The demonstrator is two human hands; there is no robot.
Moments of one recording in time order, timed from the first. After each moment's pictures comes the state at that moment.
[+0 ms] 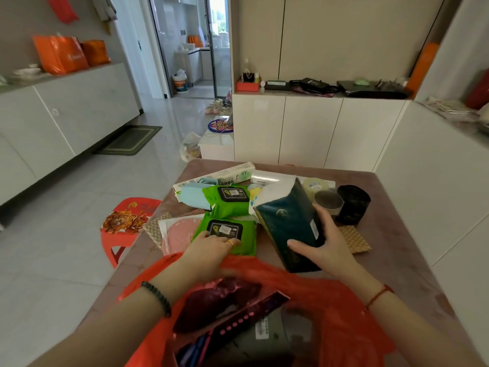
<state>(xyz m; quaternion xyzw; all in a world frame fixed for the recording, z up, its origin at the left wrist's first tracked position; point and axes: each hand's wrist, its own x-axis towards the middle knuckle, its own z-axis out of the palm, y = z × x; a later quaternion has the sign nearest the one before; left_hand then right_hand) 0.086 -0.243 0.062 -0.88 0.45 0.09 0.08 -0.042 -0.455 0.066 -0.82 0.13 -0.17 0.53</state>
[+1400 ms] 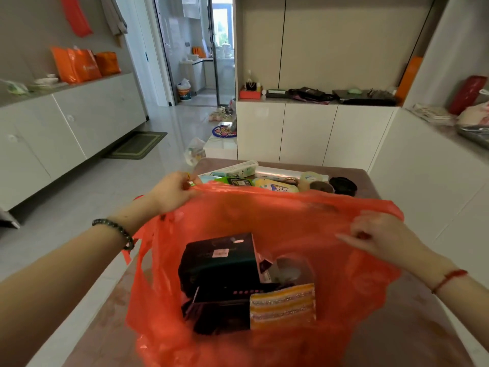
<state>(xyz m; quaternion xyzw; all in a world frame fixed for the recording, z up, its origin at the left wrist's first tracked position) 0.085 -0.151 0.169 -0.90 0.33 0.03 -0.27 -0.152 -0.476 0.116 -0.96 -0.07 -0.28 -0.01</state>
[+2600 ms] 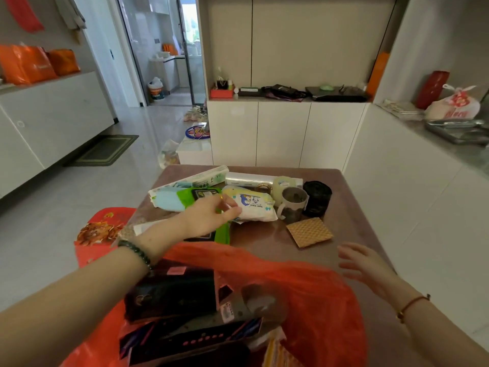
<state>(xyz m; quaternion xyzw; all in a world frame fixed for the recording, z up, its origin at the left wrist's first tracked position) 0.058 -0.289 0.147 -0.87 0.36 0.17 -0.29 -0.145 -0.537 0.041 -0.63 0.44 -0.11 0.63</state>
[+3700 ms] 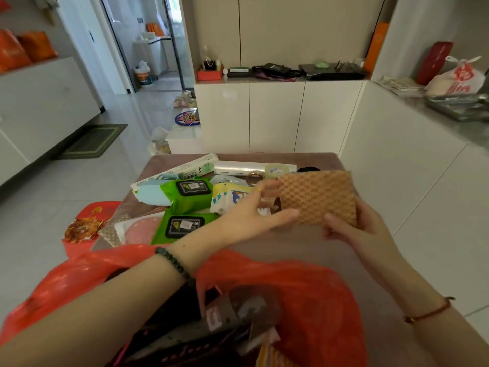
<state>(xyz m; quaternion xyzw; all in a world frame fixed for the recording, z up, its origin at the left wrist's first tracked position) 0.015 -0.366 0.130 -0.74 0.40 0.30 -0.46 -0.133 -0.505 0.110 -0.70 0.18 -0.28 0.64</state>
